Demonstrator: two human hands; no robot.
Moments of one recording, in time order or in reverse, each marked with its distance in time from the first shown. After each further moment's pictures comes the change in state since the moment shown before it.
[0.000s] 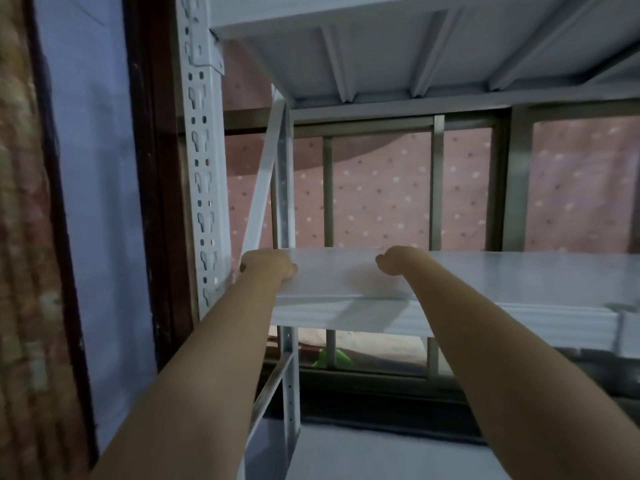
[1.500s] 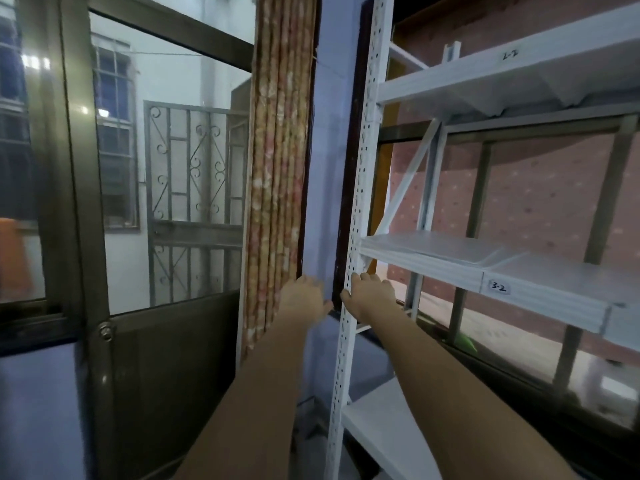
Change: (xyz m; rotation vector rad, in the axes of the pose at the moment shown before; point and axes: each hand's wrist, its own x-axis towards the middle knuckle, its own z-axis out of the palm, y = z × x) left_hand -0.410 0.025 0.035 0.127 0.213 -0.324; right_hand -0.350 0.046 0.038 -0.063 0.192 -1.040
